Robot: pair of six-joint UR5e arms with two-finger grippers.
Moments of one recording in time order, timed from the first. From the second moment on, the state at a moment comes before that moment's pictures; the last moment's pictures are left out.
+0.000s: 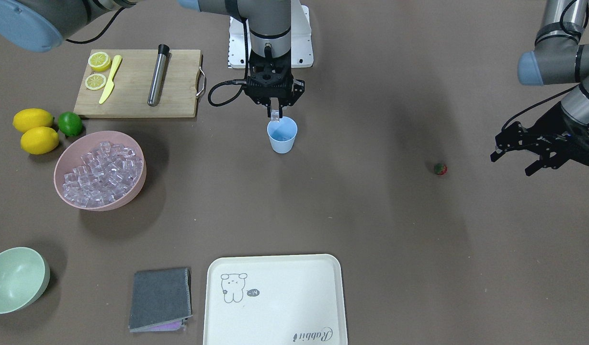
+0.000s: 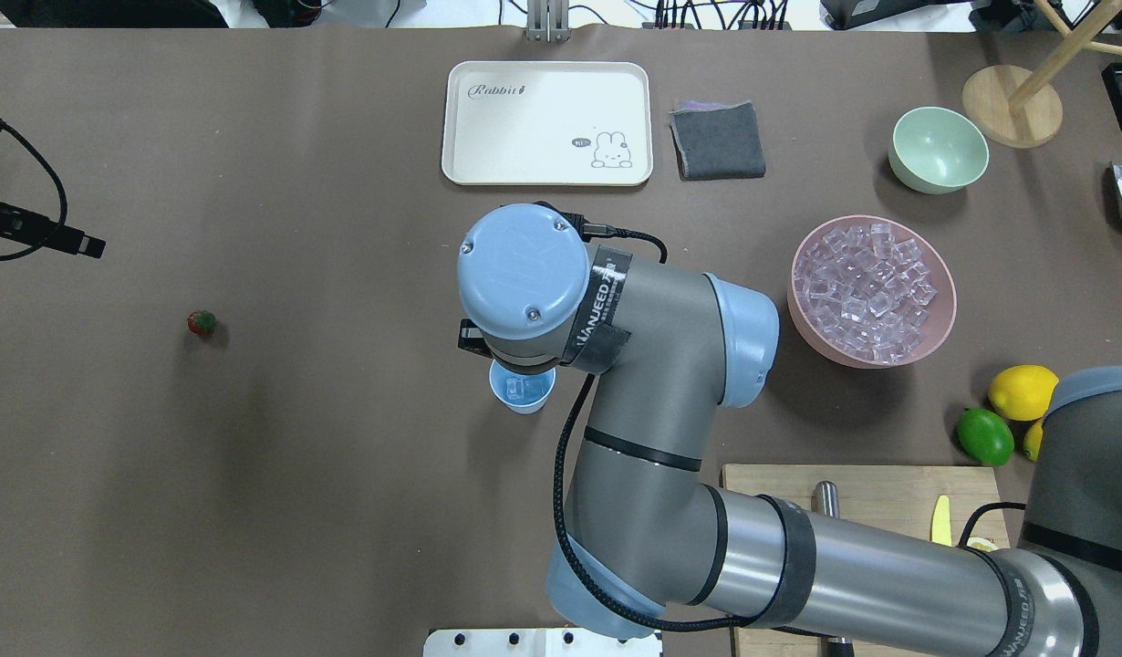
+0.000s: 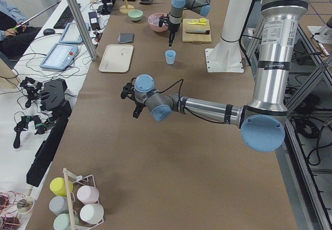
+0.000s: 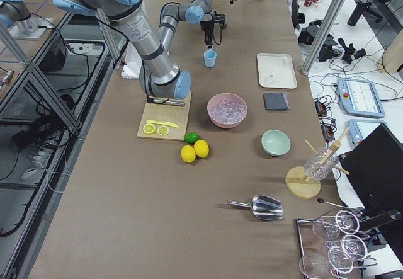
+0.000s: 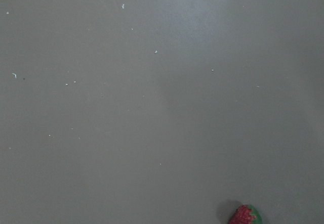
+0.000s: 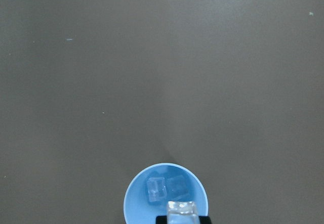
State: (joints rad) left arm -1.14 -1.64 -1.60 -2.31 -2.31 -0.54; right arm 0.41 -0.70 1.73 -1.81 1.69 1.40
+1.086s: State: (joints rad) left arm -1.14 -1.64 -1.60 -2.31 -2.31 -0.54; right arm 0.43 -0.71 1.71 -1.79 1.71 1.39
